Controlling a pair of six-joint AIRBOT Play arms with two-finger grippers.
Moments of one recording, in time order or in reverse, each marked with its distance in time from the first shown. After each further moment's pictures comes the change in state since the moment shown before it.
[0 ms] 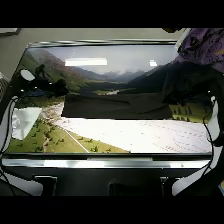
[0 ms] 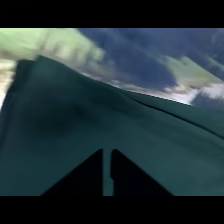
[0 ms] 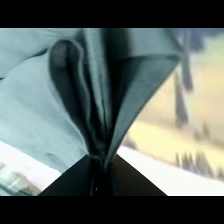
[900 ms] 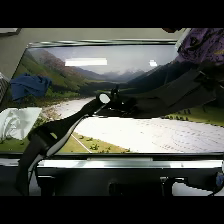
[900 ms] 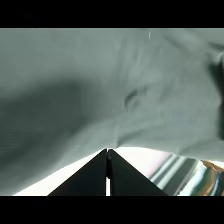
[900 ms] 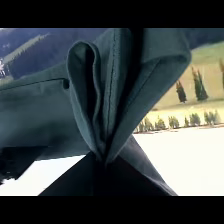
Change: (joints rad) left arm -0.679 -0.341 0.173 -0.561 0.372 -0.019; right arm 0.002 0.415 0.157 -0.284 -0.064 0.224
